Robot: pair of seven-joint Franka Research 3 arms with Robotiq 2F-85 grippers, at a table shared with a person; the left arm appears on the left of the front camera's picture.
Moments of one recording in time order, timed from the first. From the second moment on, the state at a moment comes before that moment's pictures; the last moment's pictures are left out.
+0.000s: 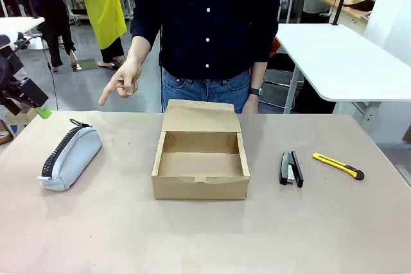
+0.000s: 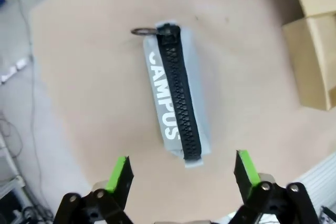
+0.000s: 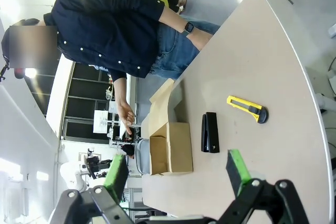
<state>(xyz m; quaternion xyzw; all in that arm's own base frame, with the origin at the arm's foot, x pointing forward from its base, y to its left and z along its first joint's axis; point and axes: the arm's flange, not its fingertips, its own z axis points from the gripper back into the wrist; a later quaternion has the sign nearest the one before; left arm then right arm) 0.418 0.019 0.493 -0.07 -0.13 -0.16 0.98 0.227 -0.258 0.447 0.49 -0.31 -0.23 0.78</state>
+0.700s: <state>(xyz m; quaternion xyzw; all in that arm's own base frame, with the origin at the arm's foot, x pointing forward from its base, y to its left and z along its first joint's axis) 0.429 0.015 0.457 -0.09 -0.08 -0.14 0.98 0.227 -0.258 0.447 0.49 -0.31 -0.23 0.78</state>
